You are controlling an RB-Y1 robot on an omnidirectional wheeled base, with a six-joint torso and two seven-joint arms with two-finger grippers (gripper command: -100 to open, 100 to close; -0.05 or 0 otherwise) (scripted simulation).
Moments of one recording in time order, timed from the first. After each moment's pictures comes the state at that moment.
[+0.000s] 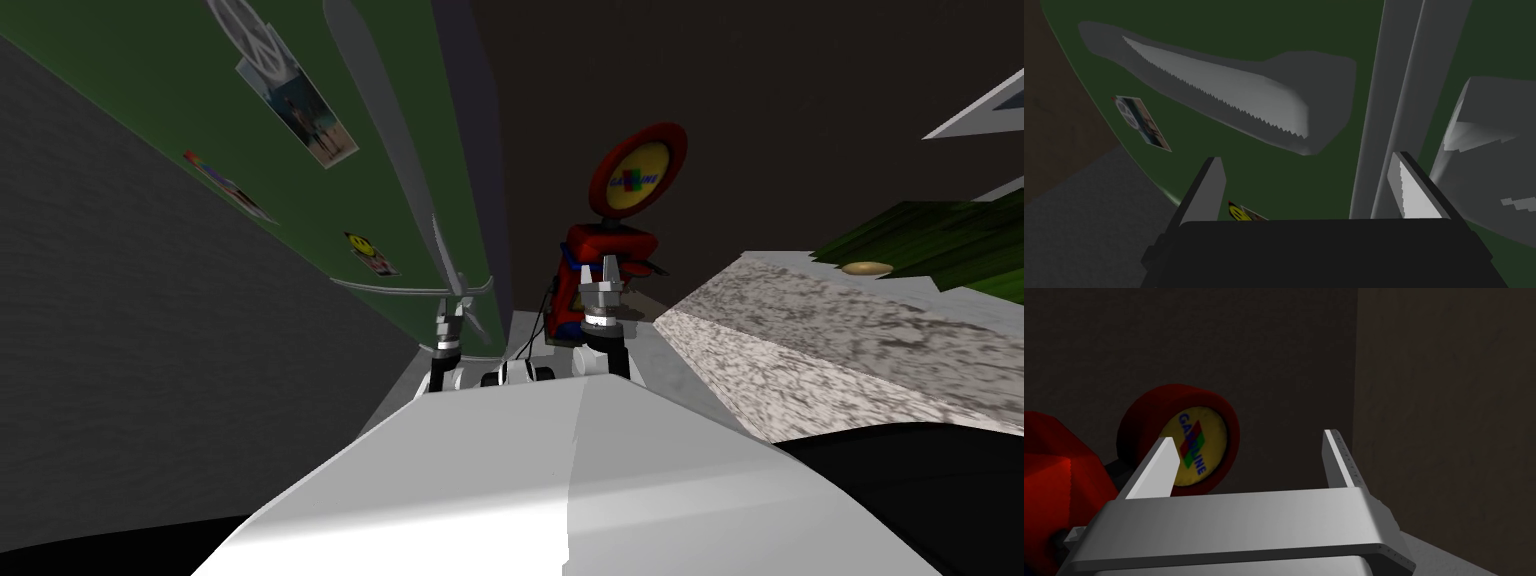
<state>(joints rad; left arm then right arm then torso) 0.35 0.09 -0.10 -1.75 -0.02 -0.76 0.13 0.46 0.05 0.07 -2.25 0.11 -0.57 -0.06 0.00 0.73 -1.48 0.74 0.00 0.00</state>
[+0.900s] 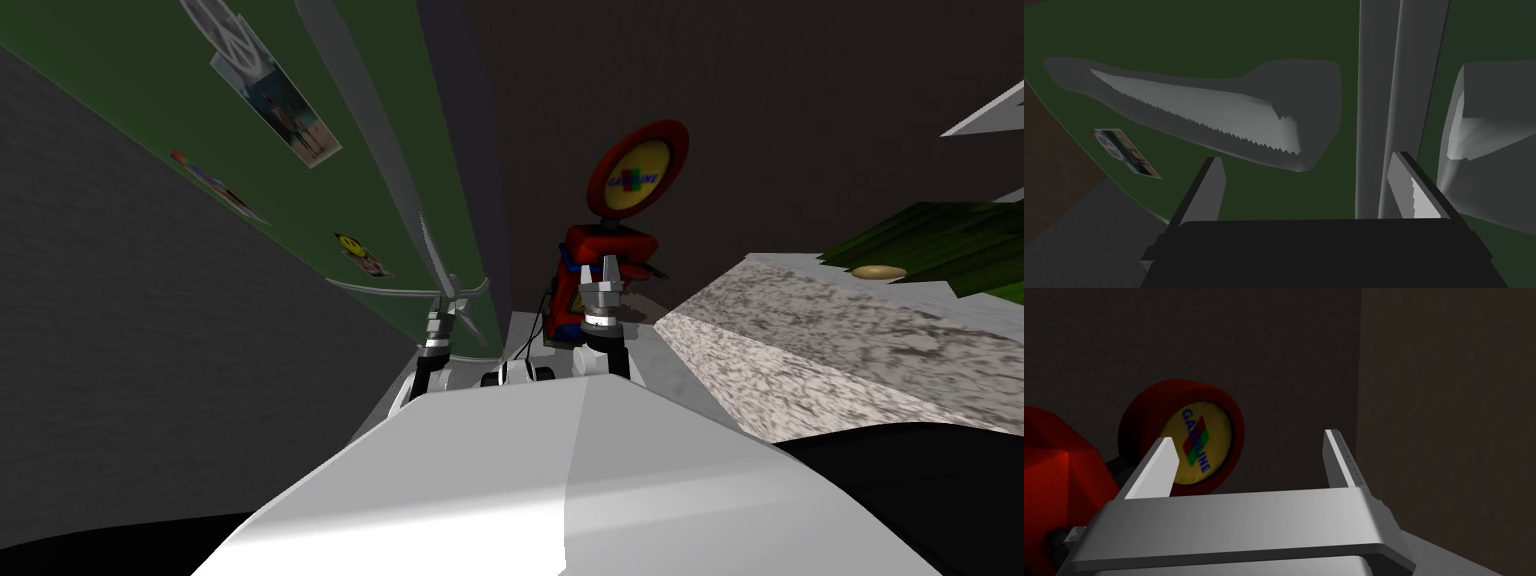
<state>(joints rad) 0.40 0.17 -0.05 -1.90 -0.03 -0.56 0.13 0.46 0.05 0.07 -2.25 0.11 -0.57 -0.06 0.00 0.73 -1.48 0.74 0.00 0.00</state>
